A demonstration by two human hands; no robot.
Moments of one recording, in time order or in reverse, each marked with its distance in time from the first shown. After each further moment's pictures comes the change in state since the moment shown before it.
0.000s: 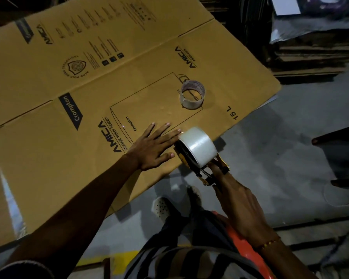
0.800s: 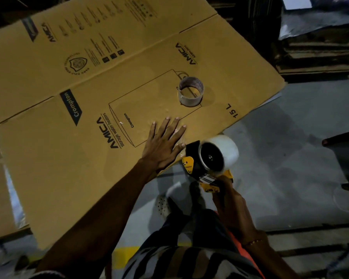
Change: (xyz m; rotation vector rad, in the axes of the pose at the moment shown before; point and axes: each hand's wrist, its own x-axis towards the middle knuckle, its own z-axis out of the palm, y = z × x) left_hand 0.032 0.052 0.014 -0.072 0.060 -0.370; right_hand -0.006 0.064 0.061 0.327 -0.024 0.157
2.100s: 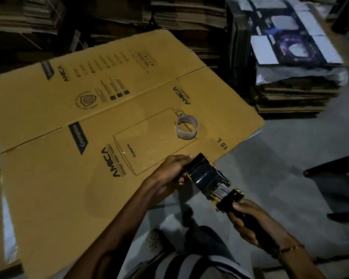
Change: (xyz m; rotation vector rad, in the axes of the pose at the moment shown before) left_hand -0.003 0.044 -0.120 -1.556 -0.301 -0.469; right_hand 0.009 -0.054 -0.108 1.129 -0.515 0.286
